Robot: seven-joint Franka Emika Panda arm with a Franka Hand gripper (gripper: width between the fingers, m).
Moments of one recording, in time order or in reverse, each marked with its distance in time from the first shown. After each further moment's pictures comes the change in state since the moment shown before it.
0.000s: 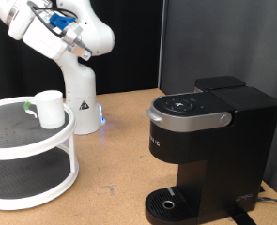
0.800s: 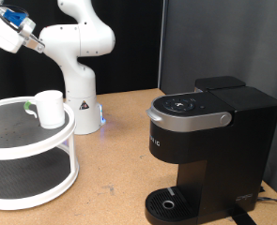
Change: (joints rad) arm -0.073 0.004 -0.206 0.095 -0.275 -0.353 -0.188
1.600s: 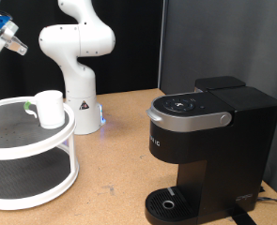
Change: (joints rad) arm -0.023 0.000 -0.083 0.017 -0.104 -0.049 -0.059
